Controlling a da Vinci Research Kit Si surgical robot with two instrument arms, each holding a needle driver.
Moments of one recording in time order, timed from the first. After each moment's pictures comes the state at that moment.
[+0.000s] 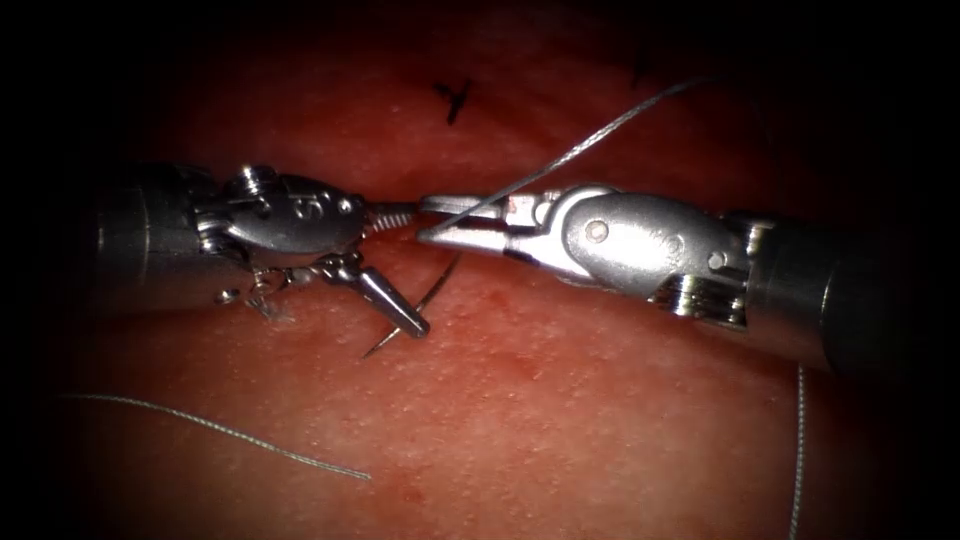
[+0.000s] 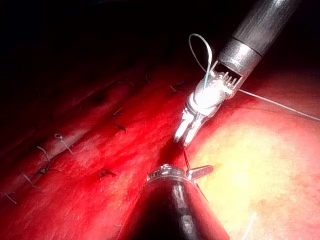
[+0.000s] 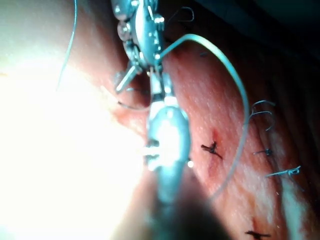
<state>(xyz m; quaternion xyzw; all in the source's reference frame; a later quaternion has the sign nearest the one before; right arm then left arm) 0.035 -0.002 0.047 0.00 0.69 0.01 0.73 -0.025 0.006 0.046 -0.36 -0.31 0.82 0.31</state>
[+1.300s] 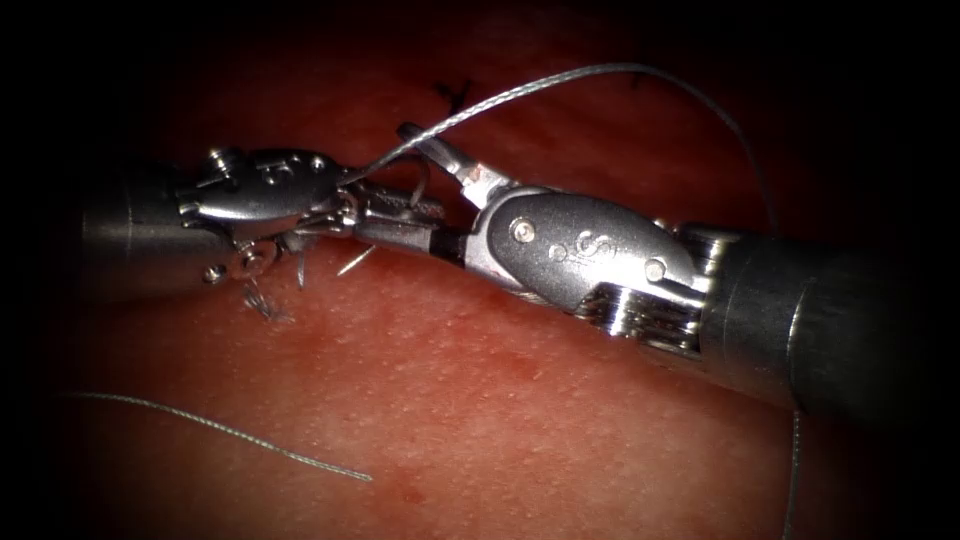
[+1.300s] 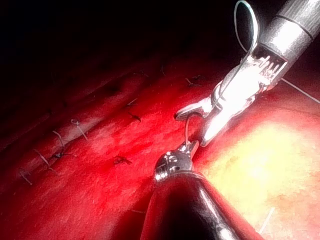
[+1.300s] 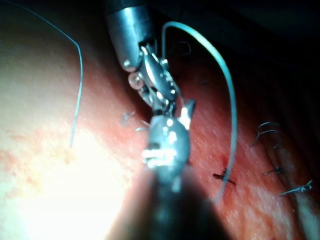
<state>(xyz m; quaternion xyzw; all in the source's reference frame) 0.039 -0.002 0.043 -0.09 0.56 0.25 0.78 -0.023 0.008 0.046 -0.48 -0.23 0.73 0.42</state>
